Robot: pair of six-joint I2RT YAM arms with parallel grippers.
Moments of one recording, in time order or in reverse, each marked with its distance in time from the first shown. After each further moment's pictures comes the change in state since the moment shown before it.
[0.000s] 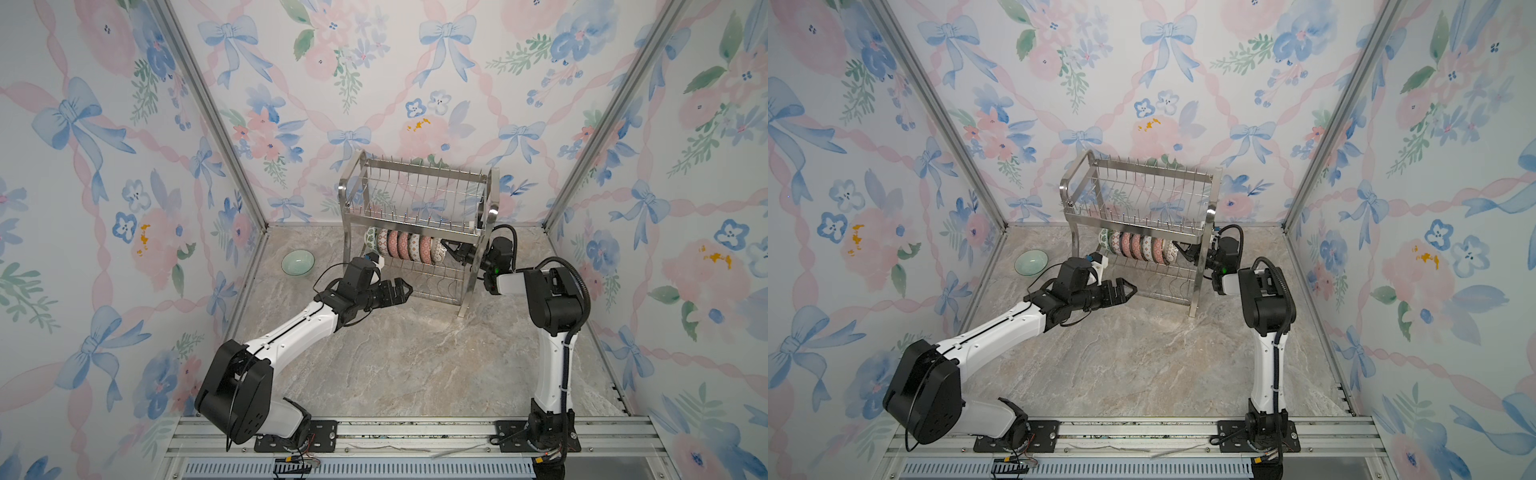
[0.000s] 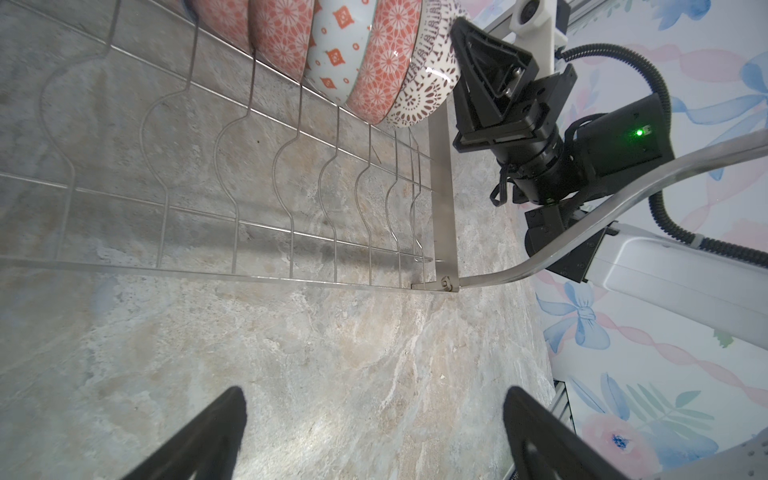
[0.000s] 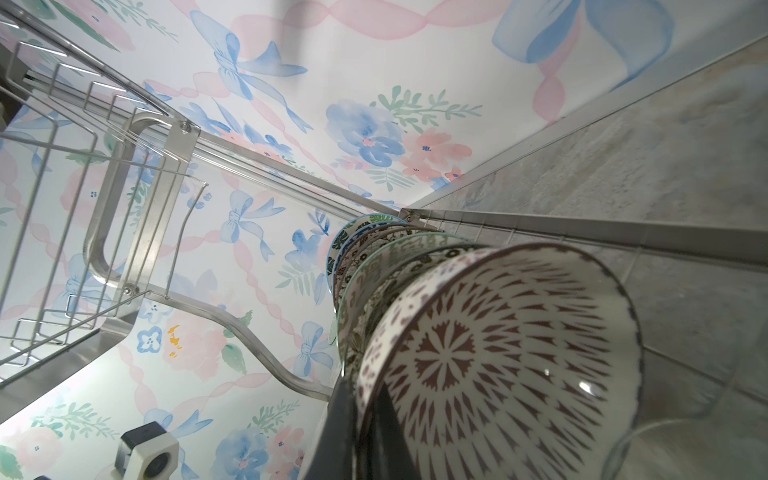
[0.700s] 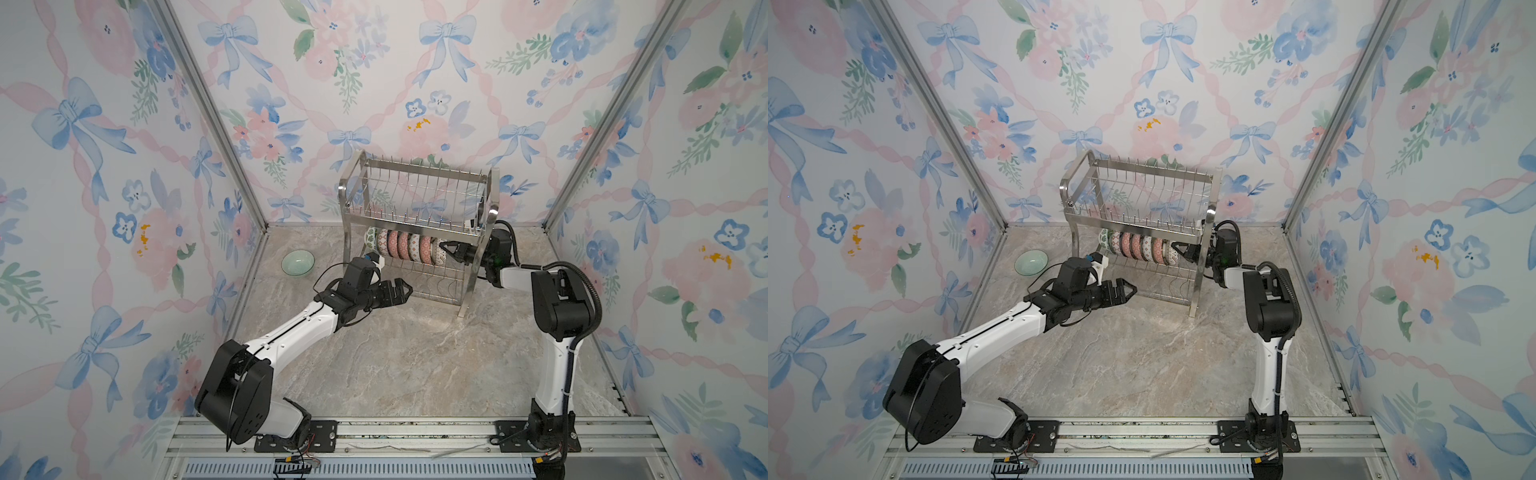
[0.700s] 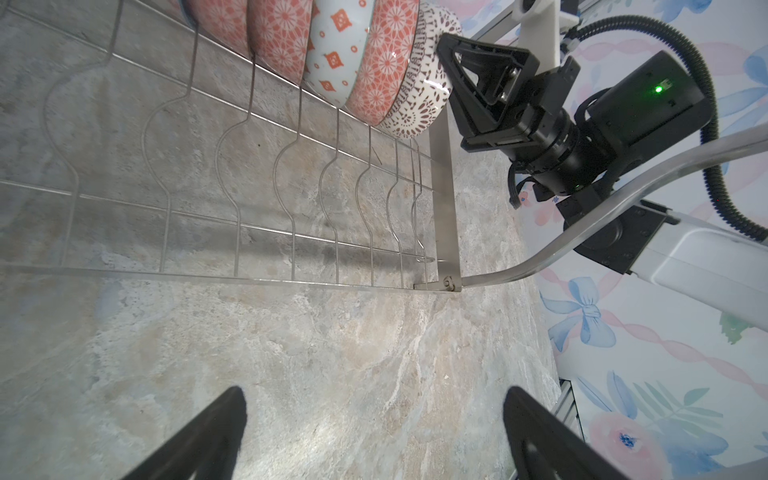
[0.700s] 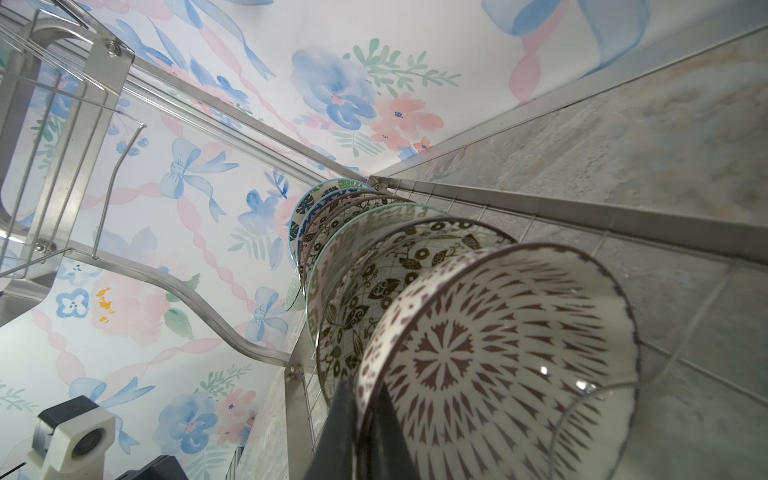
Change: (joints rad) left arm 0.000 0.000 0.000 0.000 -0.005 0.019; right arm 0.002 -0.079 0.050 -0.378 -0.013 -0.314
